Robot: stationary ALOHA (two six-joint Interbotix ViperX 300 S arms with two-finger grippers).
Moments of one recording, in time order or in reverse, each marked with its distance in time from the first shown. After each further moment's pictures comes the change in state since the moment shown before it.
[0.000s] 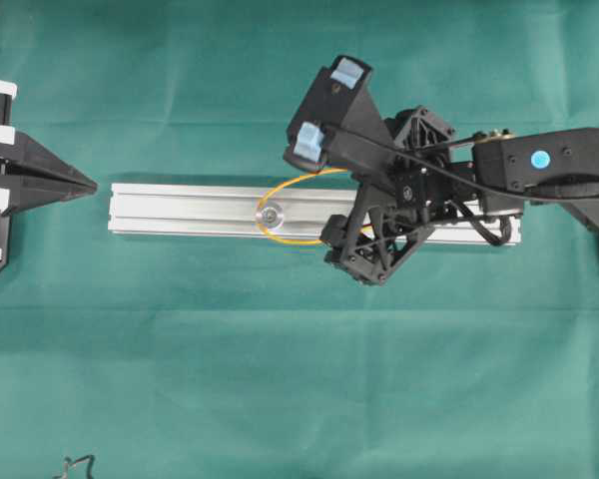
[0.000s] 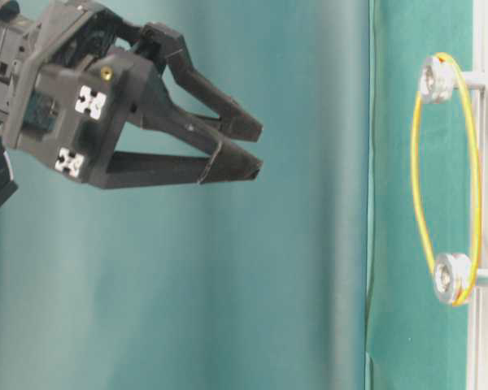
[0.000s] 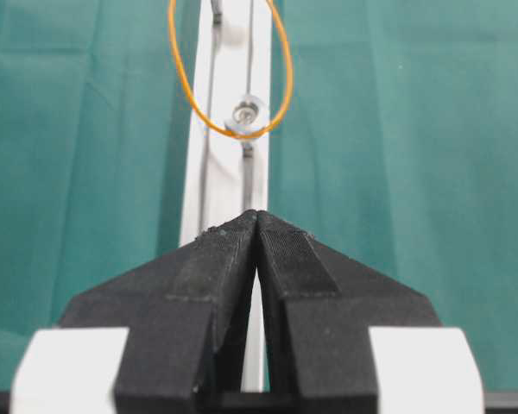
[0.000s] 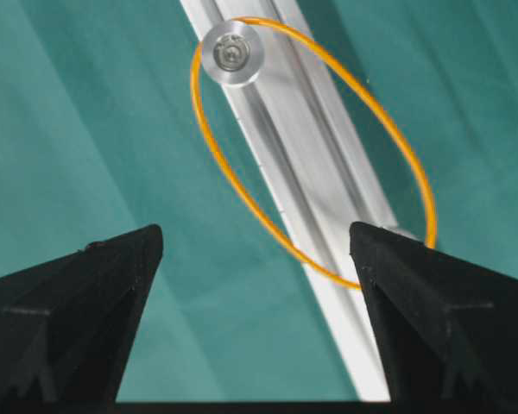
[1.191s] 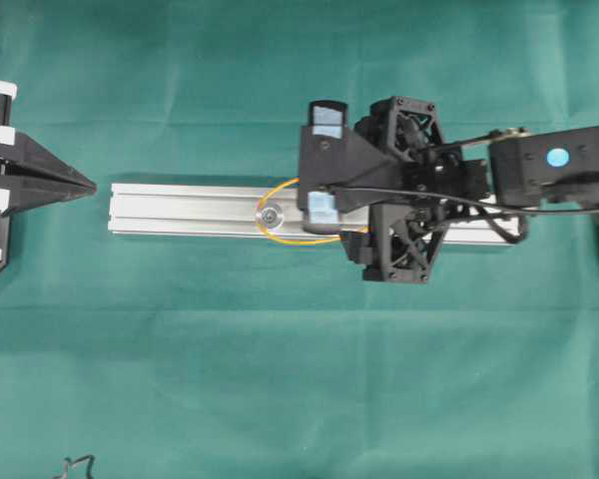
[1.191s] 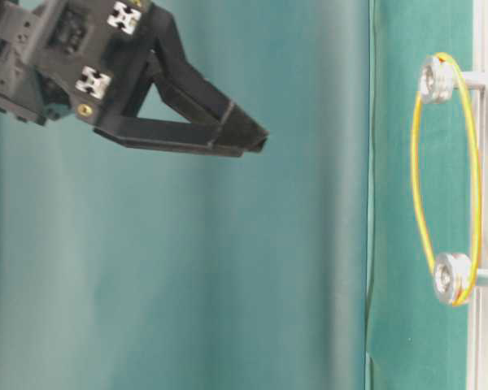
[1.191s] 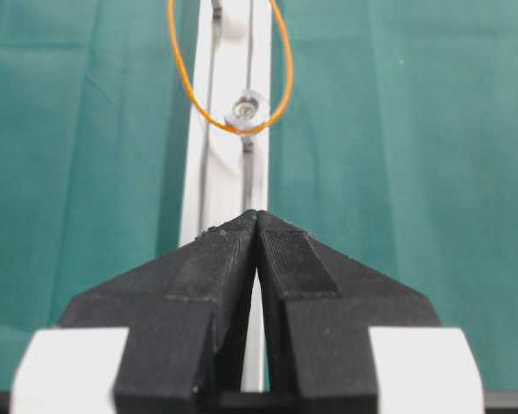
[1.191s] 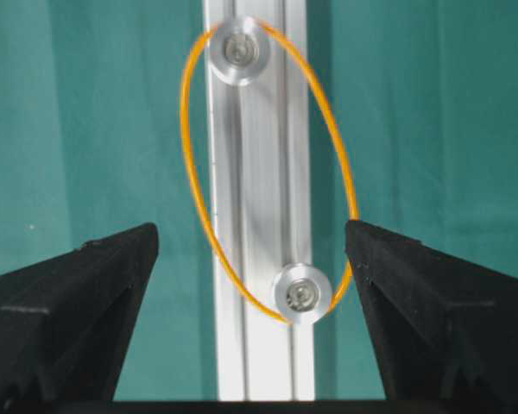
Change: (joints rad) left arm 0.002 0.000 0.000 0.000 0.008 0.002; right arm 0.002 -0.049 0.049 -0.009 -0.058 -0.402
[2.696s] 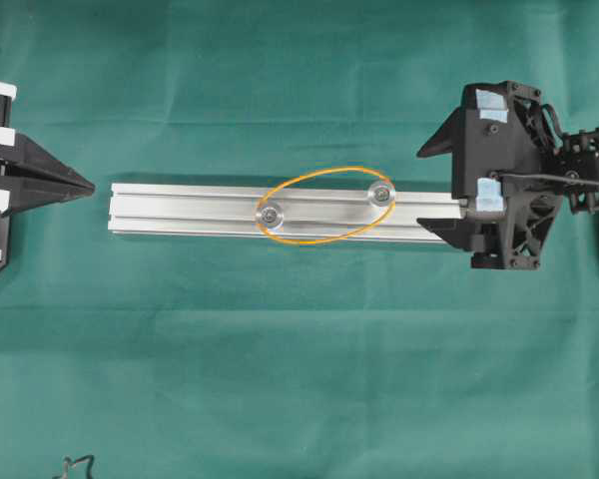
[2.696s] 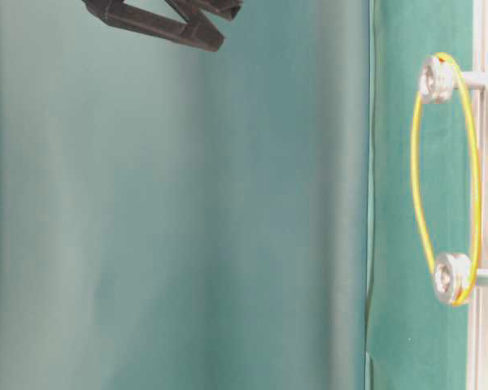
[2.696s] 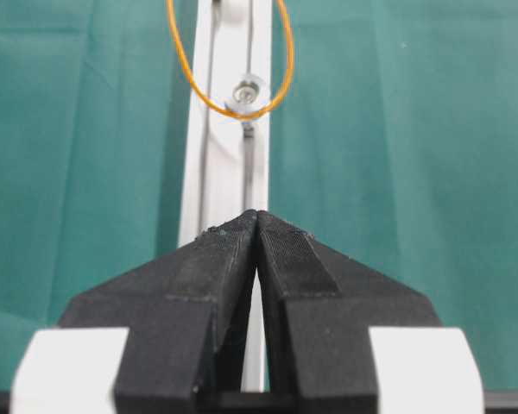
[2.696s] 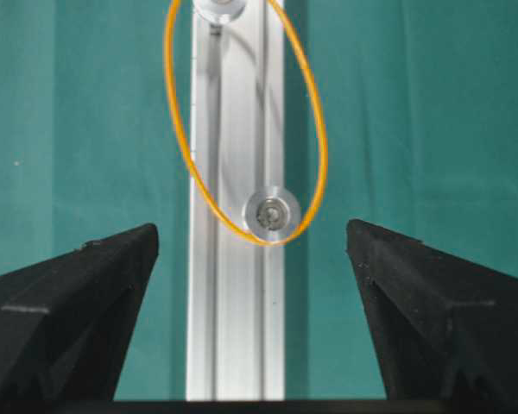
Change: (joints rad) left arm -0.002 0.000 0.000 0.000 0.025 0.002; right arm 0.000 -0.339 0.362 -0.057 -0.193 0.006
